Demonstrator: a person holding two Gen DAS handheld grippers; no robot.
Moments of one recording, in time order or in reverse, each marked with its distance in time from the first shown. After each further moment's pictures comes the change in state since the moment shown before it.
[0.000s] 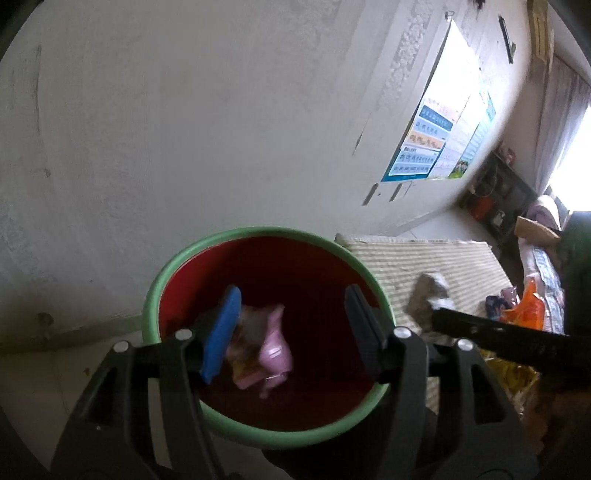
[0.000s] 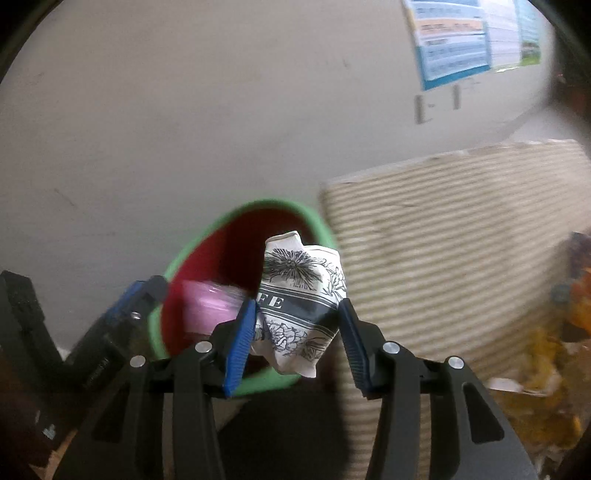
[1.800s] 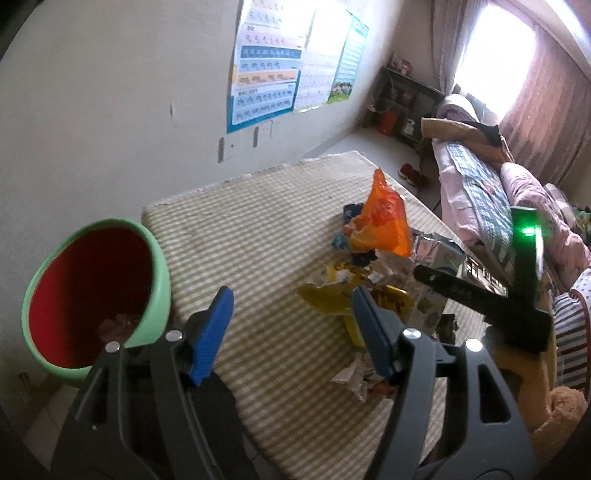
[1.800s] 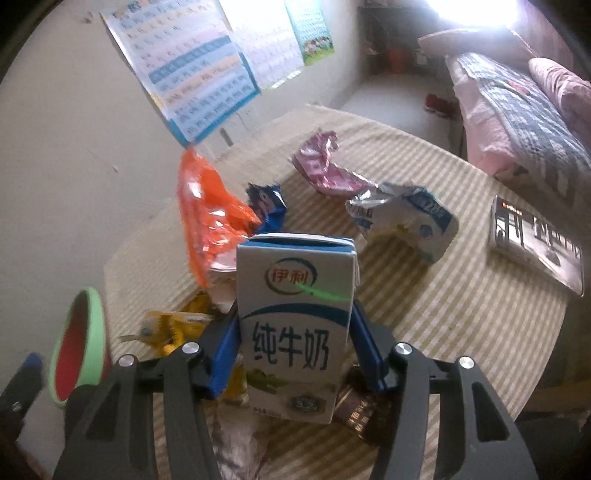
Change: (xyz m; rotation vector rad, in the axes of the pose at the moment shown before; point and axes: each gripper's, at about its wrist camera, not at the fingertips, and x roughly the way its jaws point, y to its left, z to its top) left arm -0.024 -0.214 -0.063 0.376 0.166 -0.259; right arm -0.157 -0.215 -0.122 0.453 -0.306 -0.404
